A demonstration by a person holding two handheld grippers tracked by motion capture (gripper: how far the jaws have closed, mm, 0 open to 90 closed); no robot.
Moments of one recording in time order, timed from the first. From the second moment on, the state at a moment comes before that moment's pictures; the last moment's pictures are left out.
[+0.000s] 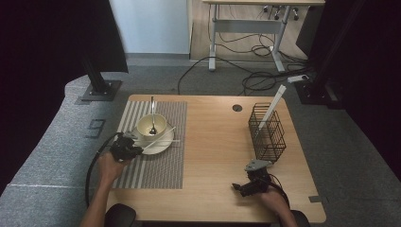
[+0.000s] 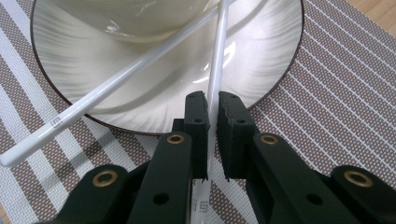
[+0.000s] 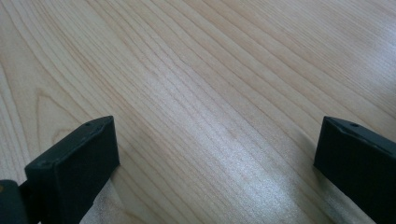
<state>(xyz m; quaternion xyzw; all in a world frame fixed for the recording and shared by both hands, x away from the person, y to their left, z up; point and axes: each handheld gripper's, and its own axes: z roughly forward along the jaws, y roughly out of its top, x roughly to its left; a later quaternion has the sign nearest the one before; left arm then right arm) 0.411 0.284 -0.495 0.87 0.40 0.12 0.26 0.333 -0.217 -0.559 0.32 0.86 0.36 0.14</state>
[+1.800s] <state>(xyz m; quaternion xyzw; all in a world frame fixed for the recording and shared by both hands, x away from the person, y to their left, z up) 0.423 0.301 -0.499 0.81 0.49 0.22 0.24 0.333 -0.217 -0.559 0.32 0.86 0.36 0.14</state>
